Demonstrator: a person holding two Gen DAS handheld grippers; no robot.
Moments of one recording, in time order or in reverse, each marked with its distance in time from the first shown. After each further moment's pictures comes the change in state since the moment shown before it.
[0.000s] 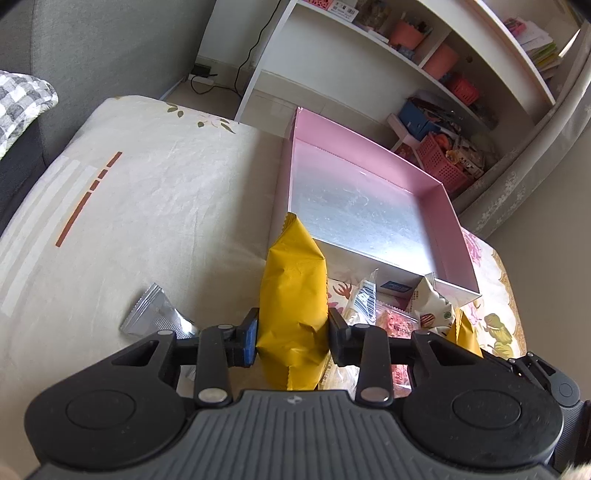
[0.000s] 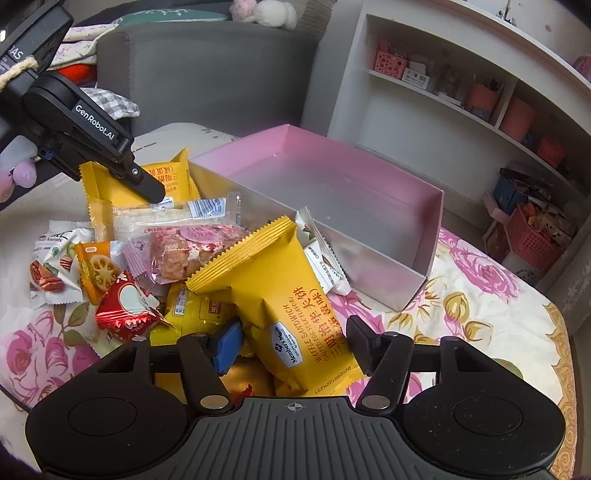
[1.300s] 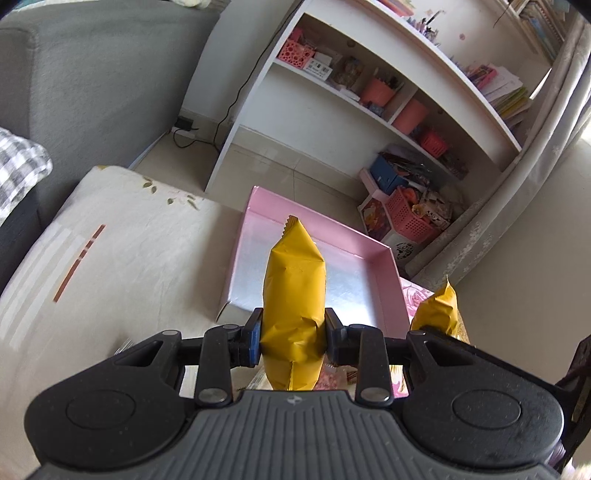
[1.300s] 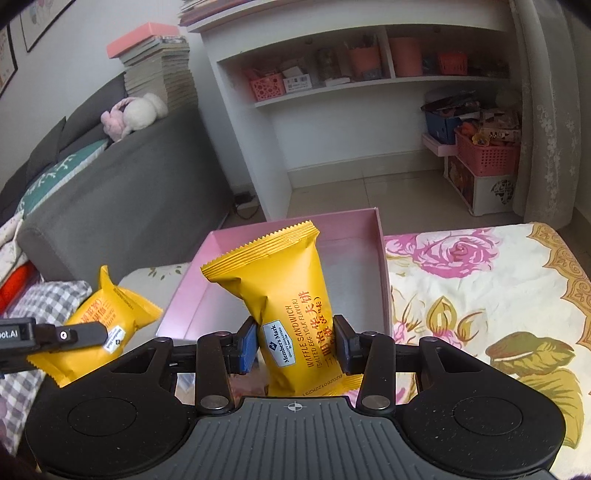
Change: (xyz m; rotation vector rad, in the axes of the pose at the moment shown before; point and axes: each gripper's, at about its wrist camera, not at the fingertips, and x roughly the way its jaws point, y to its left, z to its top) left arm -0.035 -0.030 0.022 -0.010 -0.164 -0.069; right arm -0.011 -0.075 0.066 0.600 -0.097 0.003
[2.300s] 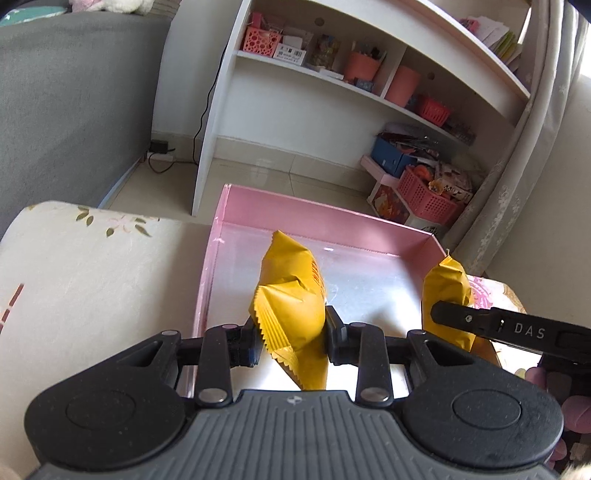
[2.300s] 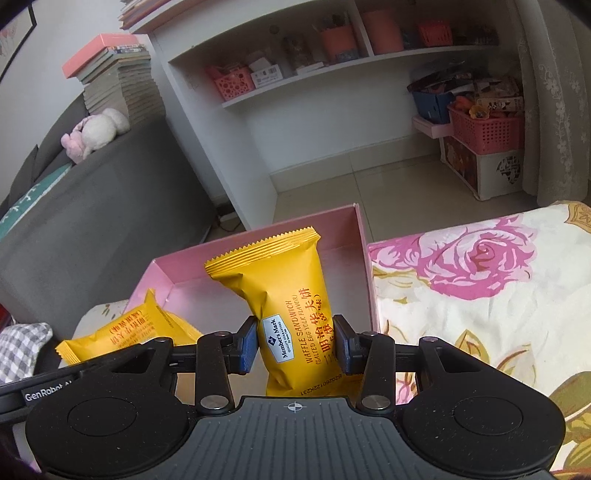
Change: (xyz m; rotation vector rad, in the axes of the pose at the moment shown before) left arm 0.091 -0.004 0.003 0.187 -0.033 0.053; right arm 0.097 -0.042 0.008 0.079 0.017 0.017
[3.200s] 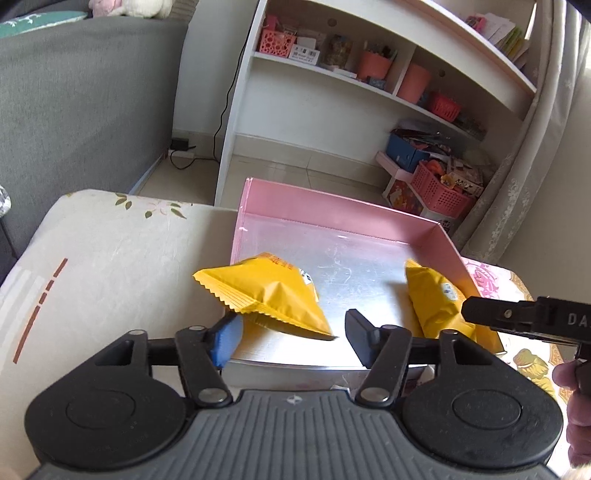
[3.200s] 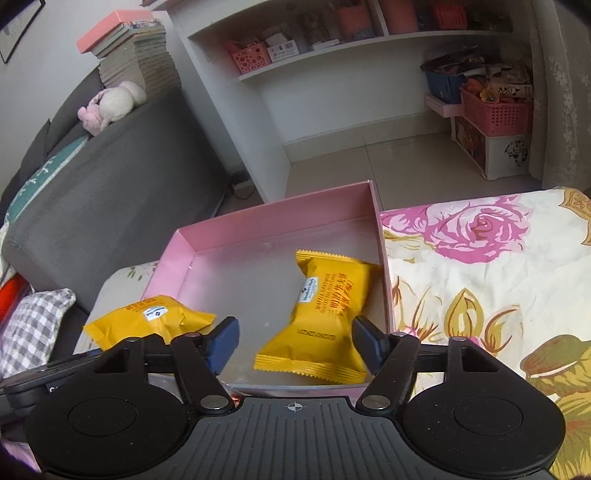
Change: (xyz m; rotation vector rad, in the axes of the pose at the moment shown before) left arm -0.024 -0.005 -0.008 0.017 0.004 0.068; right arm -0.045 0.015 -0.002 -0.020 0.075 0.030
